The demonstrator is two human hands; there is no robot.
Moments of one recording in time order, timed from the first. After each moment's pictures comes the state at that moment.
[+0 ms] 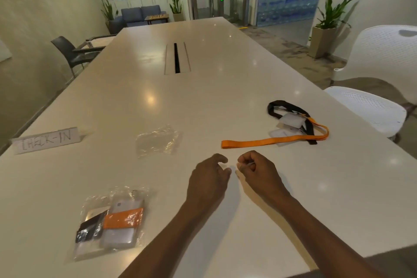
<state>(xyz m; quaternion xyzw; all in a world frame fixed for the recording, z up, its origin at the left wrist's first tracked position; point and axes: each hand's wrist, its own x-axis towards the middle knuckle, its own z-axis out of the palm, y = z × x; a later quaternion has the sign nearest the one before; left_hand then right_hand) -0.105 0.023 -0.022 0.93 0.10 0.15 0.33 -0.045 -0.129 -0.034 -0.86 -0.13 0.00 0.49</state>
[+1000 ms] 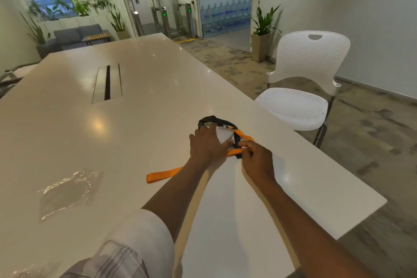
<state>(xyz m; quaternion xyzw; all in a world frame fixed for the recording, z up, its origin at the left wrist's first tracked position) 0.118 -0.138 -0.008 0.98 -0.02 0.10 0.15 0.062 -0.290 -0.032 -0.87 0.03 -0.18 0.45</state>
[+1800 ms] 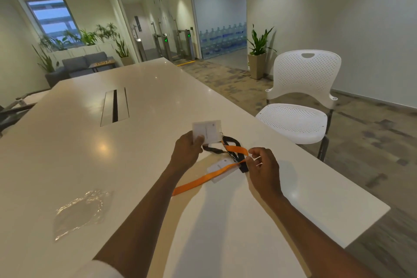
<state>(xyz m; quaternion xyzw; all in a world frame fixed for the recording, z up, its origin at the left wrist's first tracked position) 0.091 -0.072 0.052 0.88 -0.08 0.13 0.44 0.054 -0.292 -0.027 -0.80 0.02 -0.26 0.54</state>
